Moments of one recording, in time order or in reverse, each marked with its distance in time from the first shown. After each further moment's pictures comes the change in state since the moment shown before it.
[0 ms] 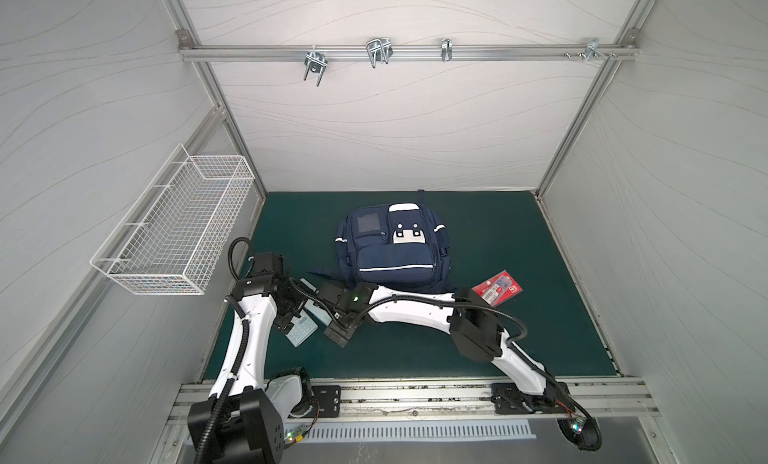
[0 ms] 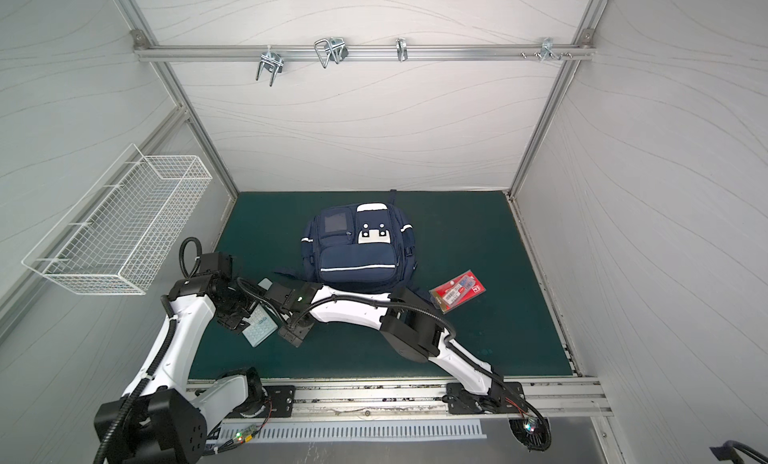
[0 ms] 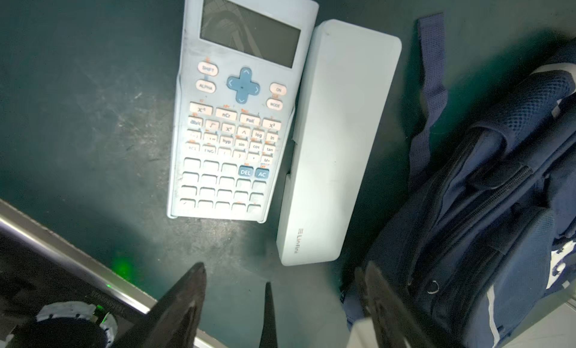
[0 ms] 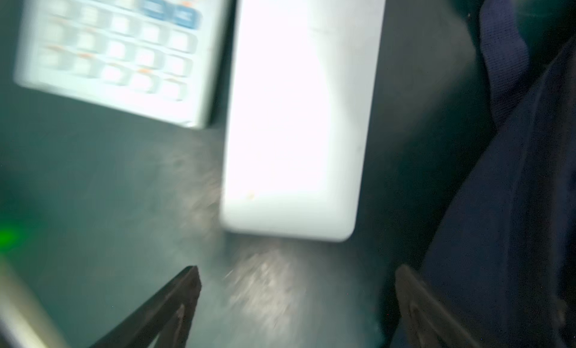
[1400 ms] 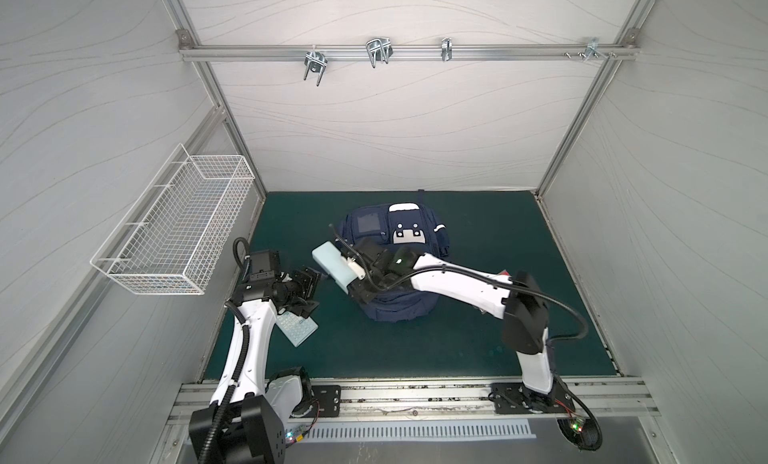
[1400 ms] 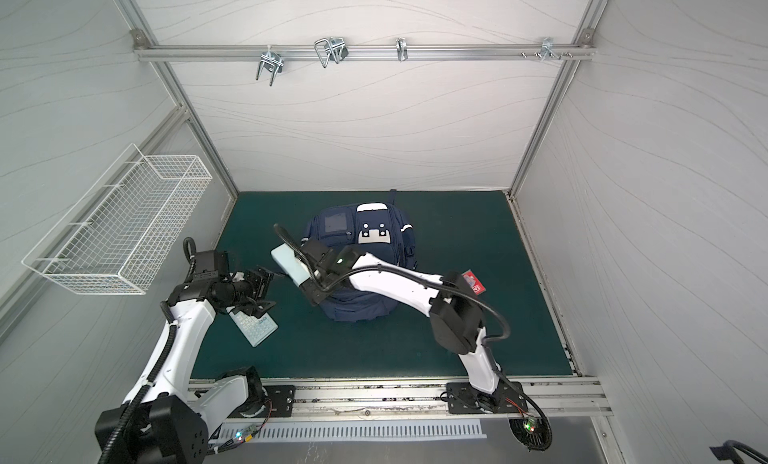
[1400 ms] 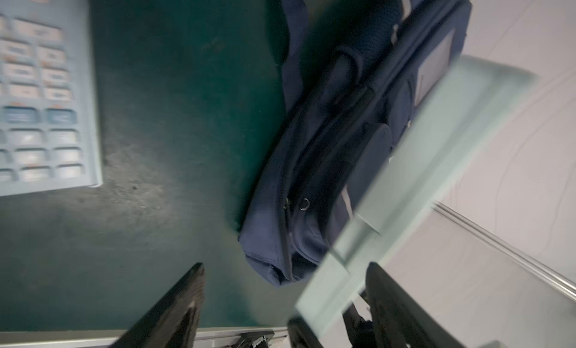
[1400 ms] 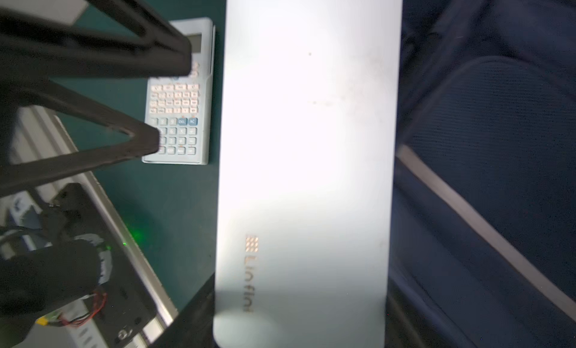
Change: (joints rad) left arm -0.029 -0.018 -0.020 0.256 0.455 -0.160; right arm -0.182 -0.414 -0.248 0.063 -0.188 0.137
